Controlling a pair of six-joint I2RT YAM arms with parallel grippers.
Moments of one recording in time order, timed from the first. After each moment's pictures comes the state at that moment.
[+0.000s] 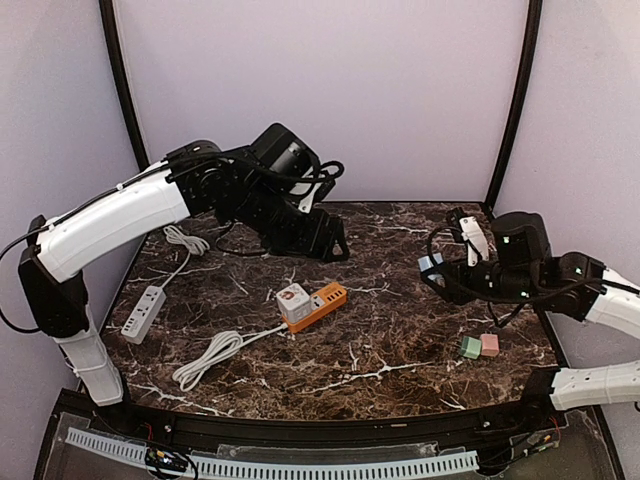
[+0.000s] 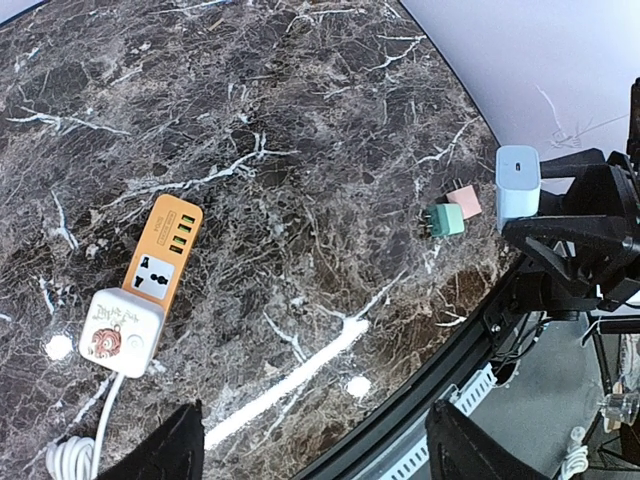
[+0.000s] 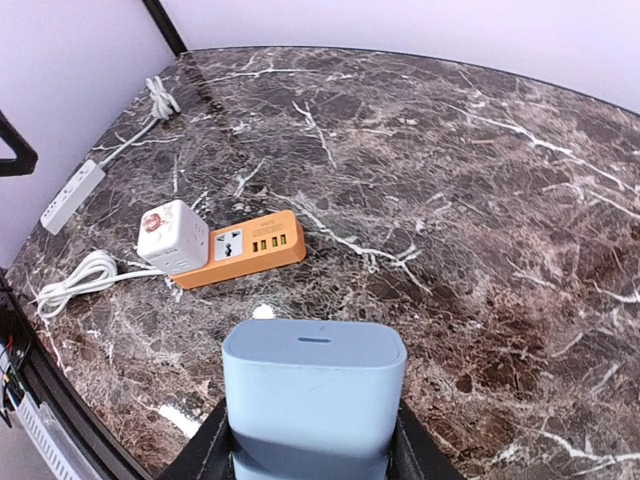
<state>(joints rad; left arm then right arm) -1.04 1.77 1.92 -1.04 0.01 -0.58 0.86 0.86 0.80 -0.52 0.15 0.40</state>
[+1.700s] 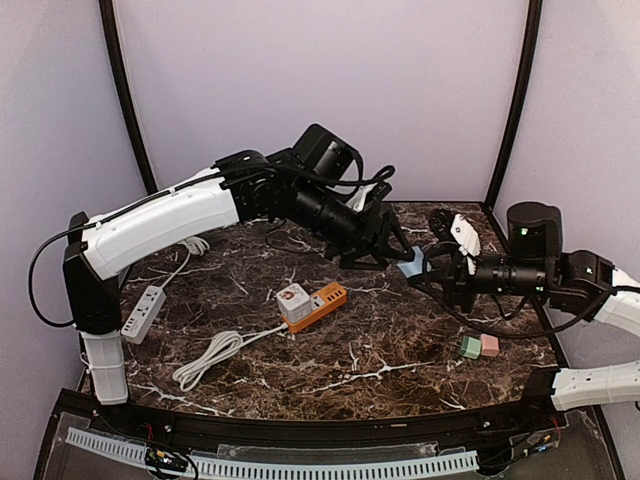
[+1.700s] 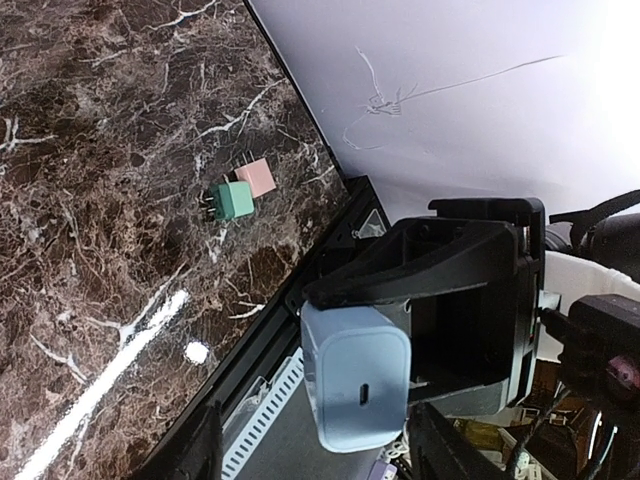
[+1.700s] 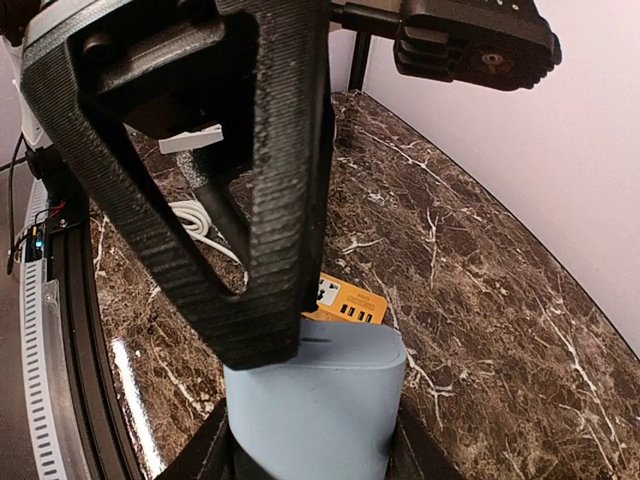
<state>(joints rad) -1.06 1.95 2.06 -0.80 0.47 -0.79 0.90 0.82 0.84 -0.41 -0.14 -0.16</state>
